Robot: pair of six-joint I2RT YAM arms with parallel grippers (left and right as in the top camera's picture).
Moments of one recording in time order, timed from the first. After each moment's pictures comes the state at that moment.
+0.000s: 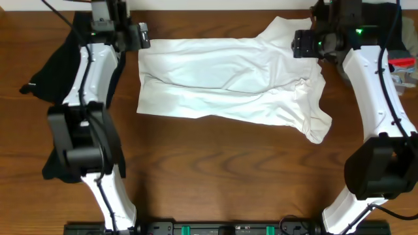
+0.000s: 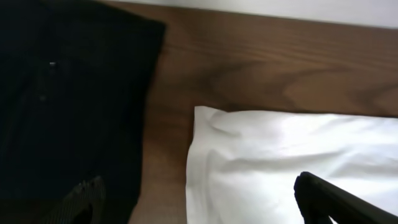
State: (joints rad) left arm 0.06 2.14 1.75 -0.47 0.07 -0.05; right arm 0.05 1.90 1.77 -0.85 -0.12 0.05
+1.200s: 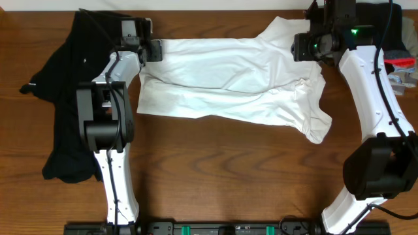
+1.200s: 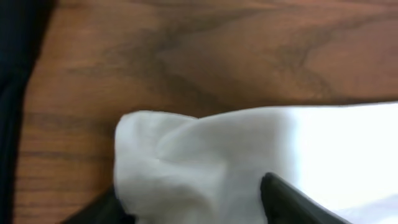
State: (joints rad) left arm 0.00 2.39 1.76 -0.25 0.07 -0.02; right arm 0.06 1.90 1.77 -0.89 -0.12 0.04
